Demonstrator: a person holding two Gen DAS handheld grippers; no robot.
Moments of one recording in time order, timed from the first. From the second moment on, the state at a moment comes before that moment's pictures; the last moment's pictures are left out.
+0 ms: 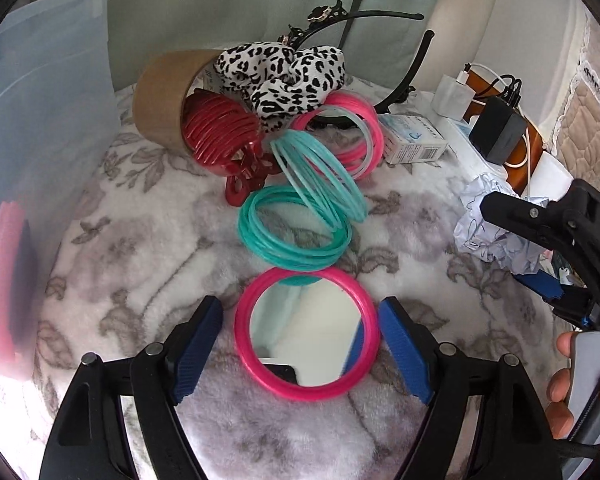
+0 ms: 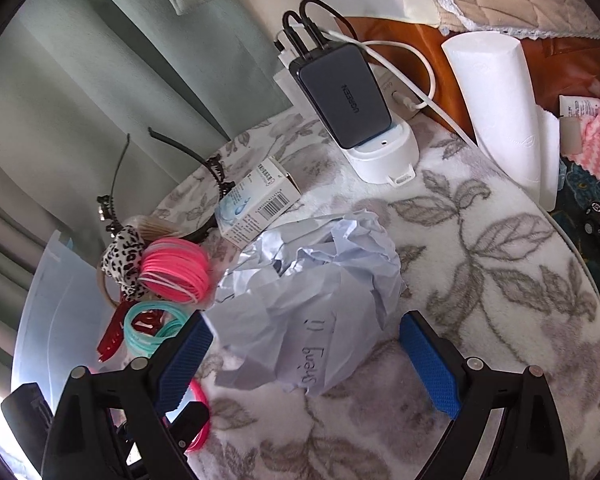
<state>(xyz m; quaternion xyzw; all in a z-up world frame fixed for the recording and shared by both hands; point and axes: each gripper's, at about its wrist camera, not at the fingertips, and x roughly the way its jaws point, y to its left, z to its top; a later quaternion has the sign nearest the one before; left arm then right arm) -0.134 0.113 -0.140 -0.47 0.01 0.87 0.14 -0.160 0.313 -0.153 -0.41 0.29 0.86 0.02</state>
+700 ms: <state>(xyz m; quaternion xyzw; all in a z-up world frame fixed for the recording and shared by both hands) -0.132 0.108 -0.142 -0.47 0.04 0.87 0.14 -0.128 0.338 -0.162 -0.41 0.28 0.87 0.02</state>
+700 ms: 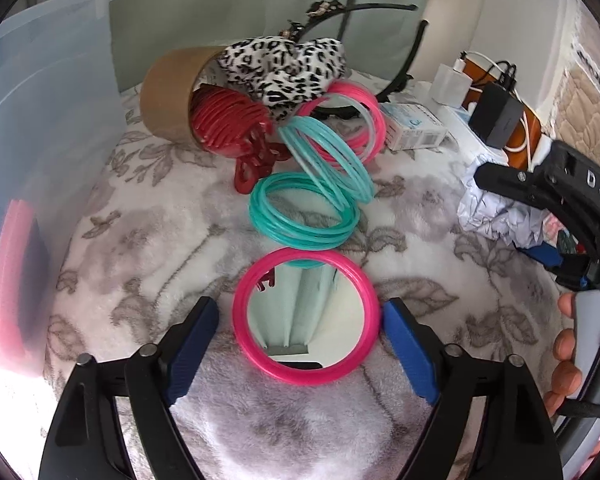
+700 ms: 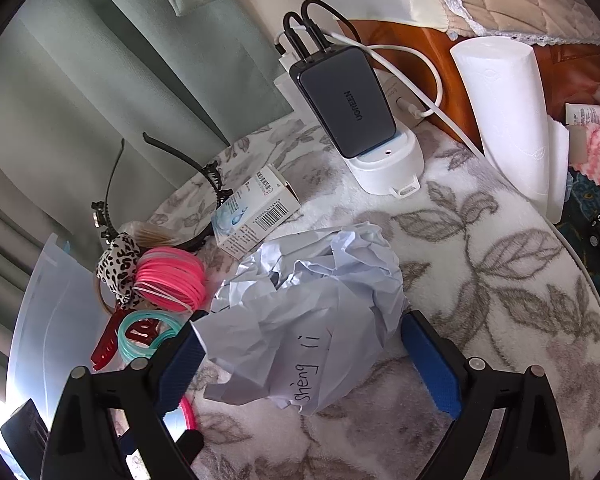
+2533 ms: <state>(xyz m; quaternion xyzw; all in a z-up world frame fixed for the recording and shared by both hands) -0.089 0.068 -0.100 -0.47 0.01 0.87 0.14 0.074 0.335 -0.131 -0.41 0.30 0.86 0.01</state>
